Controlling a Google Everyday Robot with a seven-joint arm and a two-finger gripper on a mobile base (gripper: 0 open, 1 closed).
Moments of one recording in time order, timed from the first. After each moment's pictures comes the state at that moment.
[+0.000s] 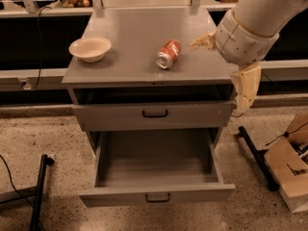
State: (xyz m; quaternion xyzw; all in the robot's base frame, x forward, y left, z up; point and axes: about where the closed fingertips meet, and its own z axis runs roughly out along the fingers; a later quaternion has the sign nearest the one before) arm 0.502 -0.142 0.947 -0.85 0.50 -0.06 0.16
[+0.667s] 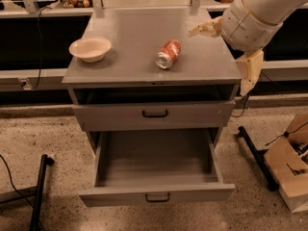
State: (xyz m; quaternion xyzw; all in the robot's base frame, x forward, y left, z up) arm 0.538 -0.147 0.963 -0.88 0.42 -0.09 0.20
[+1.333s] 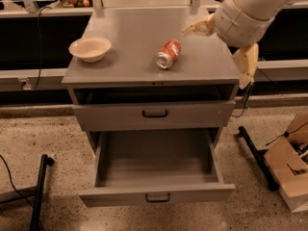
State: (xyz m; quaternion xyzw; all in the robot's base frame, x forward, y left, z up) arm 0.546 -0.143 0.965 -0.91 0.37 -0.12 0.18
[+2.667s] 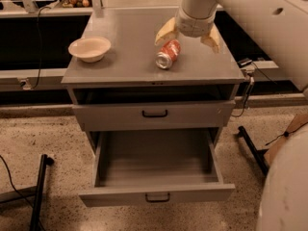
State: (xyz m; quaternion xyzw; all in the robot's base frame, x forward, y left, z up) arm 0.689 -0.112 0.919 -0.97 0.09 -0.21 0.05
